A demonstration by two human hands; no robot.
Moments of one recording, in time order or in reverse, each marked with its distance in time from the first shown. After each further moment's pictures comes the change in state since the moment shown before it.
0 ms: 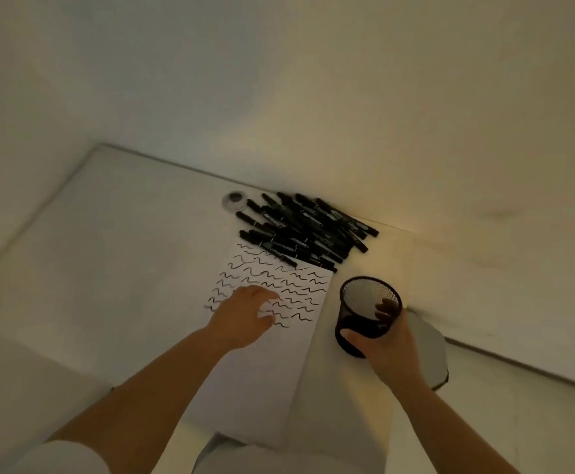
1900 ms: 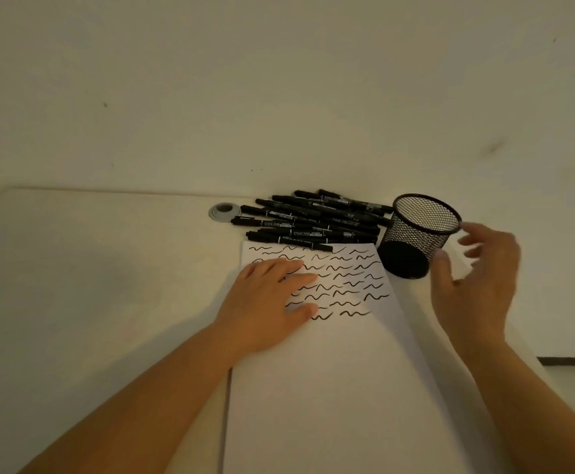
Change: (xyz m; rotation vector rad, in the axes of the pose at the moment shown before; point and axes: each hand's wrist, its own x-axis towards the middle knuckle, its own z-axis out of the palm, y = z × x) left_hand 0.069 -0.102 0.022 0.335 0.340 0.686; right_hand -0.006 0.001 0.098 -0.189 1.068 -0.687
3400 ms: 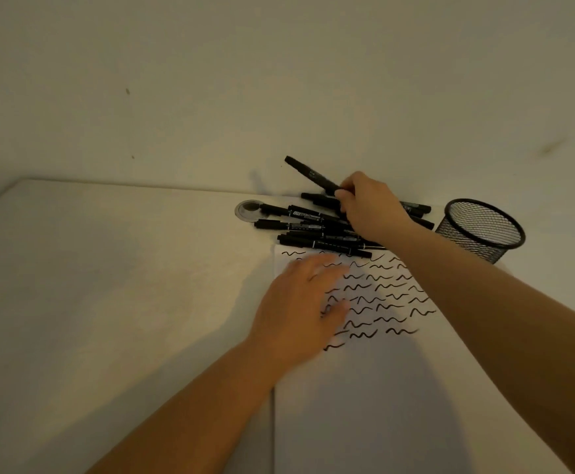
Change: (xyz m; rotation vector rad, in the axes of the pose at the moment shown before) left_hand -0.001 0.004 -0.013 -0.302 0.205 -0.002; right_hand 0.073 -0.087 0.147 -0.100 -0.820 0.065
